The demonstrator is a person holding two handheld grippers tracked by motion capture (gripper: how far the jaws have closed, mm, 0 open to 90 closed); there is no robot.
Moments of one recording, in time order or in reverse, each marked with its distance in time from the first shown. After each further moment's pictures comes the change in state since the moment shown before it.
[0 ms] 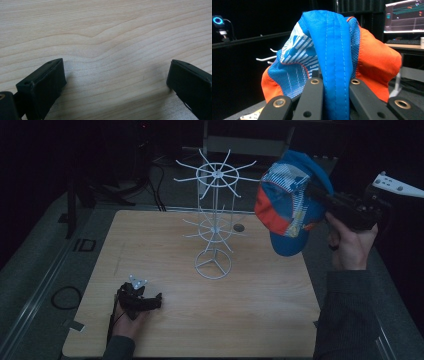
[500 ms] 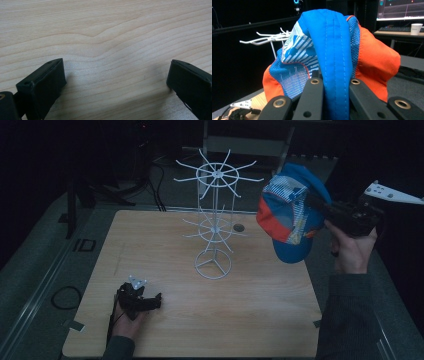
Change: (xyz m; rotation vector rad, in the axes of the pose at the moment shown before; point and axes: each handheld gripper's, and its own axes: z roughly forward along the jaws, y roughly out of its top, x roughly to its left) left arm 0.001 0.000 -0.001 0.002 0.002 -0.005; right arm -0.010 -0.018 -0.005 0.090 -0.066 0.002
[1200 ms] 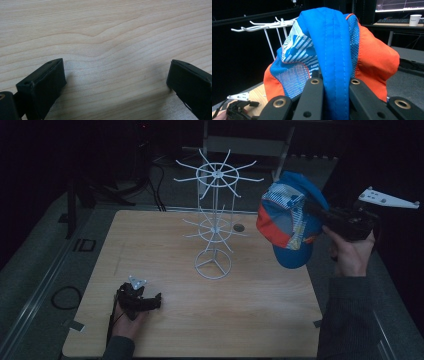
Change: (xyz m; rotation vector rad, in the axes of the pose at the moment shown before) left arm 0.000 0.000 0.000 0.000 0.001 -0.001; right arm -0.005 -0.013 0.000 0.053 -0.017 0.007
